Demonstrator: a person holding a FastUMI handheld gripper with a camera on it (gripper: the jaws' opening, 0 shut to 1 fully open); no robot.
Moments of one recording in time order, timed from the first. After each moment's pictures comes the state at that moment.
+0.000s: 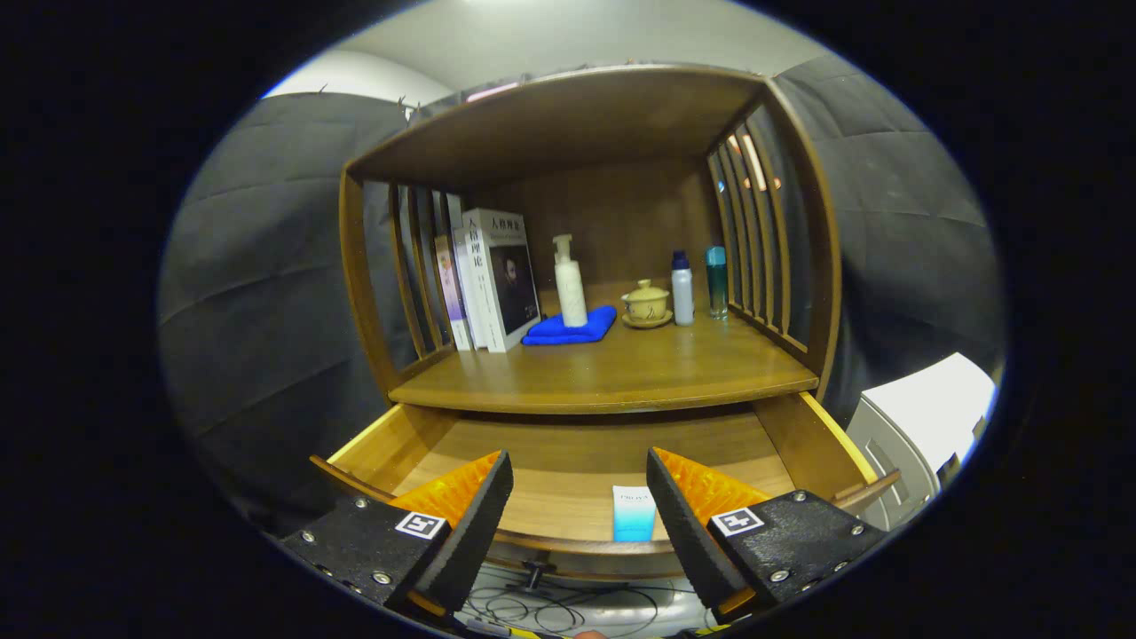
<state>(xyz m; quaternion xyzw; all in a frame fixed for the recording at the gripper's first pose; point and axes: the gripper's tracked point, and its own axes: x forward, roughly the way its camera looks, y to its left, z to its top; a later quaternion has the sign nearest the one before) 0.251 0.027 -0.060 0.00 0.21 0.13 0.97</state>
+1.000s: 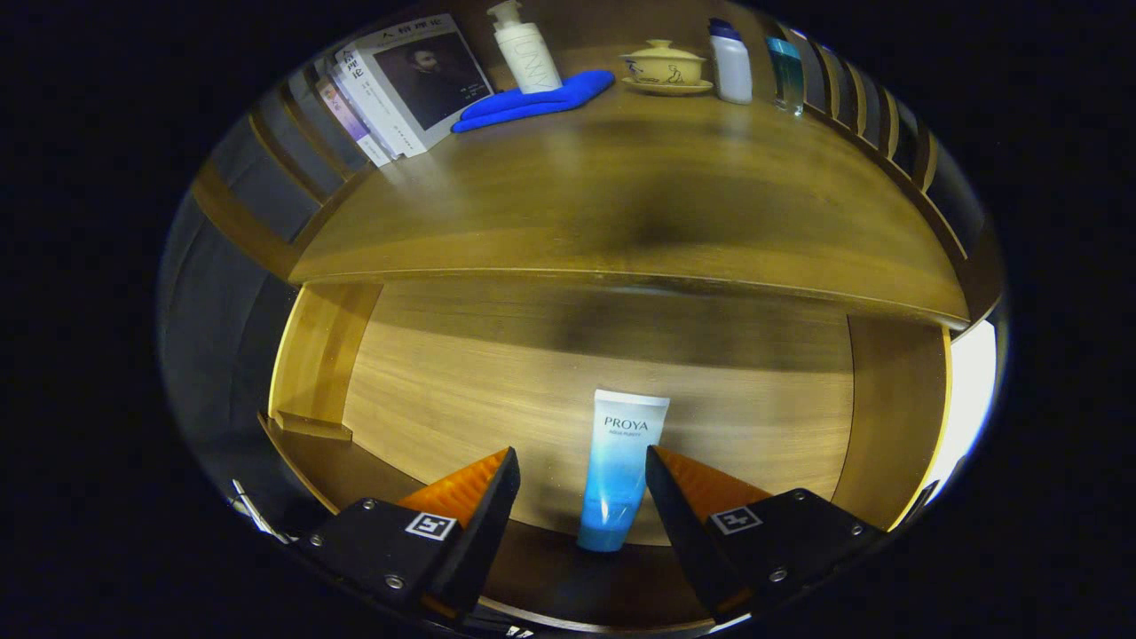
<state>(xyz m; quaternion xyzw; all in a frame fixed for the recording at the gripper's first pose) 0.276 0.008 -0.187 -0.01 0.59 0.12 0.80</state>
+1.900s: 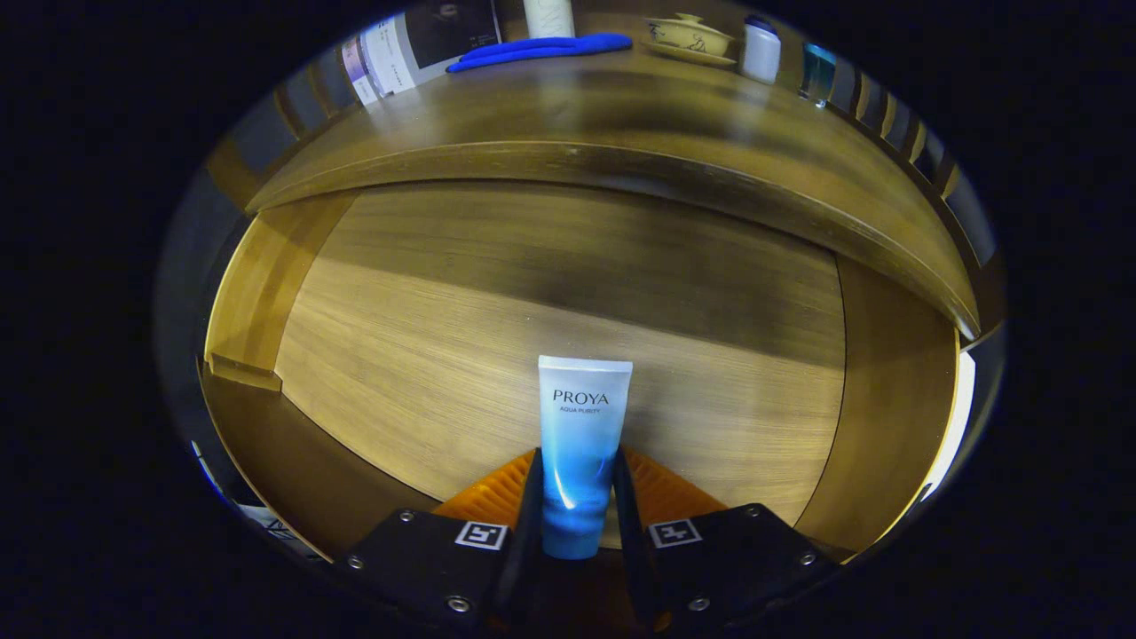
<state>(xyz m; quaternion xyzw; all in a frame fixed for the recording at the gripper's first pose) 0.261 -0.017 -0.220 -0.09 0.59 0.13 0.79</state>
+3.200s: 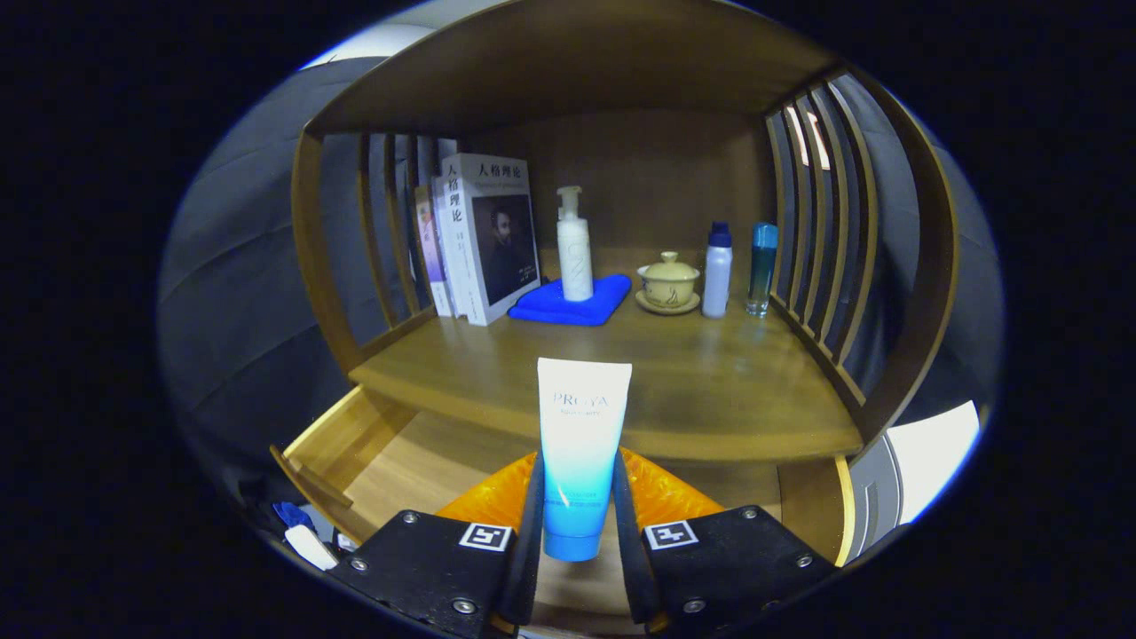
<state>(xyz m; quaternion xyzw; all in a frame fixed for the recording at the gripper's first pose) 0.339 0.031 -0.056 -0.02 0.25 0.16 0.95</state>
